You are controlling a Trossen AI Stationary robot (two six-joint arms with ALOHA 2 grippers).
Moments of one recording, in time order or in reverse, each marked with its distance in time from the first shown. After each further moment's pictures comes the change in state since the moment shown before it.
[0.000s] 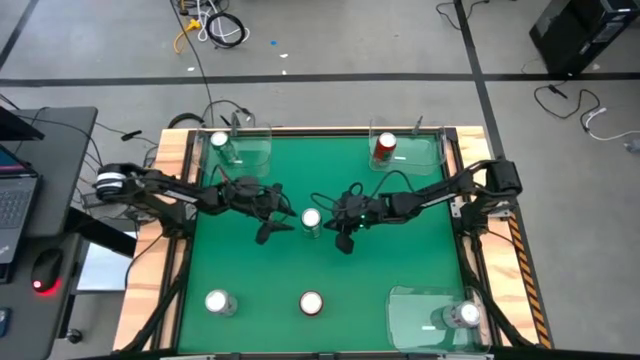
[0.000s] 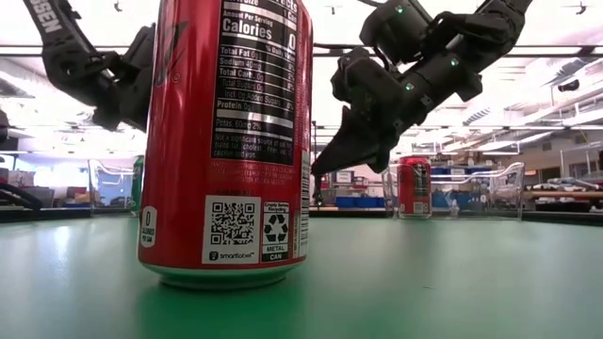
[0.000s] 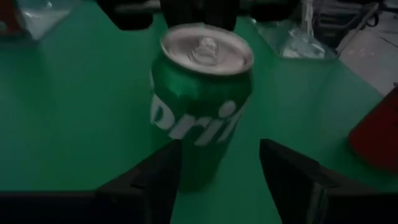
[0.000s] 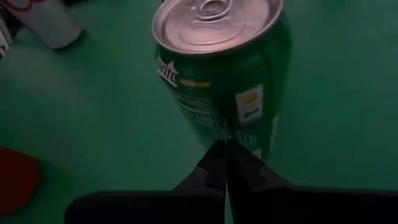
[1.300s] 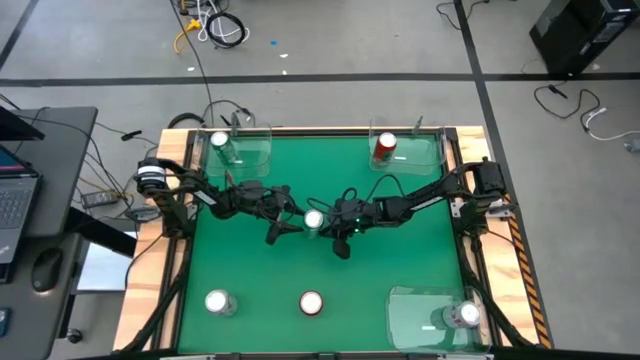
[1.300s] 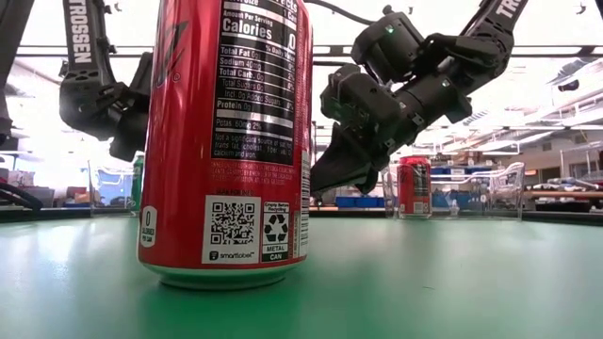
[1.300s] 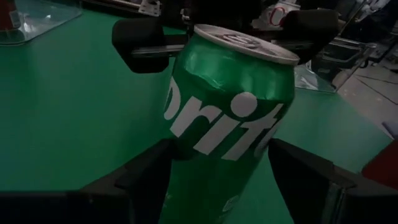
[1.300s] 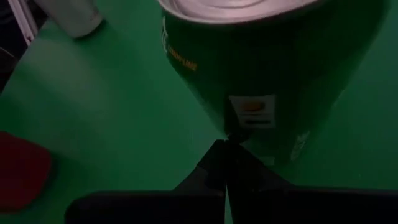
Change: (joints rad) left arm -0.011 0.318 0.000 0.466 0.031 -0.153; right arm -0.012 0.106 0.011 0.140 -0.085 0.008
